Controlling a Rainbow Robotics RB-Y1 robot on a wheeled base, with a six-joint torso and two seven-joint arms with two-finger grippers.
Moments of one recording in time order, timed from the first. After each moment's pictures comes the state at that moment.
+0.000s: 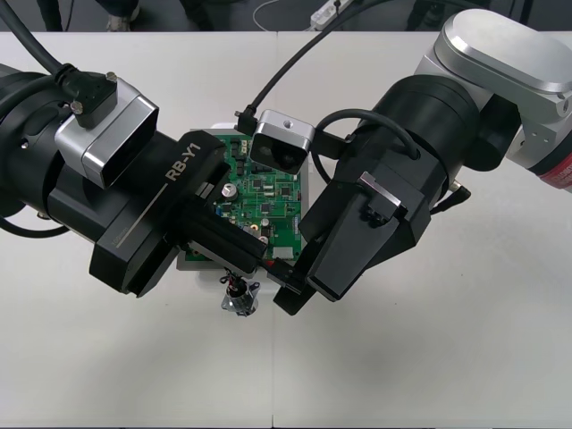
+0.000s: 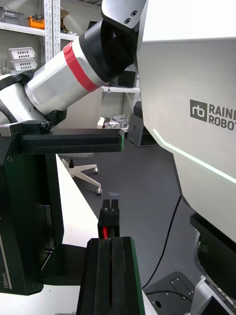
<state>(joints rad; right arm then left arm) -1.03 -0.74 0.82 -1.63 0.49 -1.57 -1.39 -0.55 0.64 -0.11 -2.03 -0.95 -1.55 0.53</state>
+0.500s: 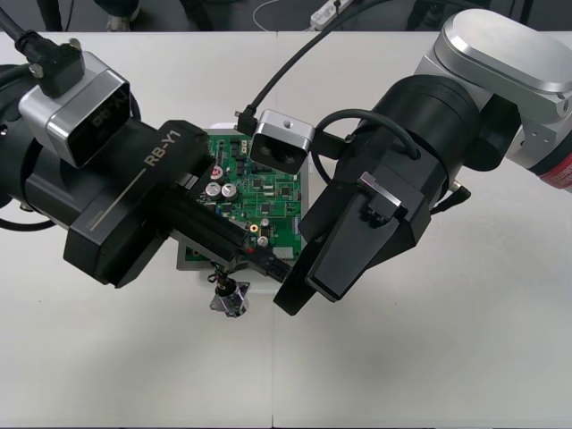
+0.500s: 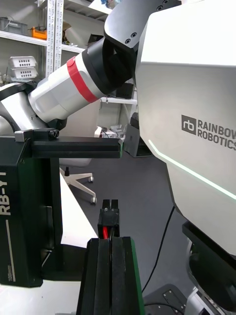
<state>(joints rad) -1.03 -0.74 0.82 -1.63 0.49 -1.57 -1.39 -0.55 0.67 -0.11 -1.99 -0.87 -1.55 0.53</state>
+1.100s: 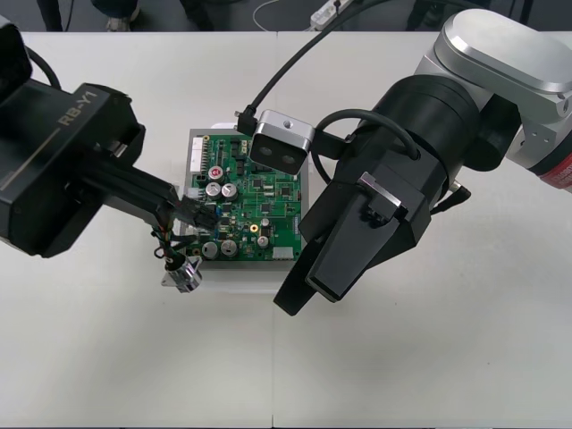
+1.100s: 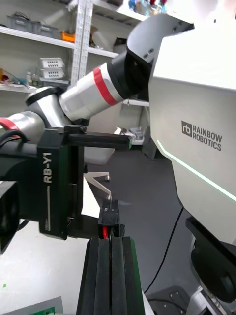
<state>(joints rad) -1.03 -0.74 0.82 -1.63 0.49 -1.57 -1.39 -0.48 0.79 0.03 -1.96 -0.77 -1.55 0.53</state>
